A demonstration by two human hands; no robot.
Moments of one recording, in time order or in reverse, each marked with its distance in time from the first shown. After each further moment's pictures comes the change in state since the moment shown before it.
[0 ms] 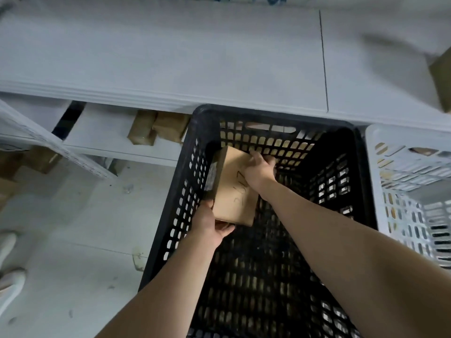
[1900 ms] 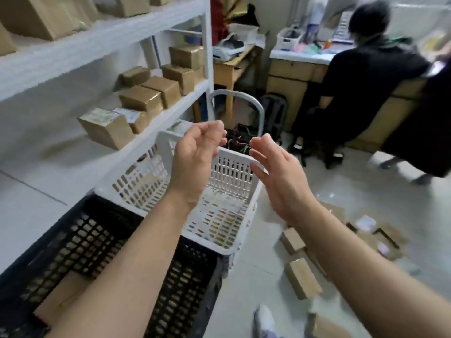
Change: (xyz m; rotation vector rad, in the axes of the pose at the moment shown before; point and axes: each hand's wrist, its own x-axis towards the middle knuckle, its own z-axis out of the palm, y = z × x) left_hand -0.415 -0.154 0.091 1.062 -1.686 0.724; right_hand -0.521 0.064 -0.203 1.076 1.207 -0.259
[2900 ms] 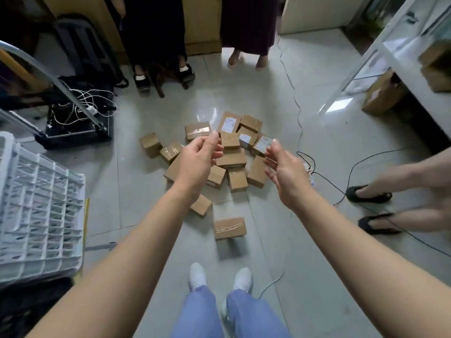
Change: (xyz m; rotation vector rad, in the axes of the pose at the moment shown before) left_hand -0.180 -0.147 0.439 0.036 -0.658 -0.484; right_hand -0.201 0.057 -0.467 0.093 0.903 0.240
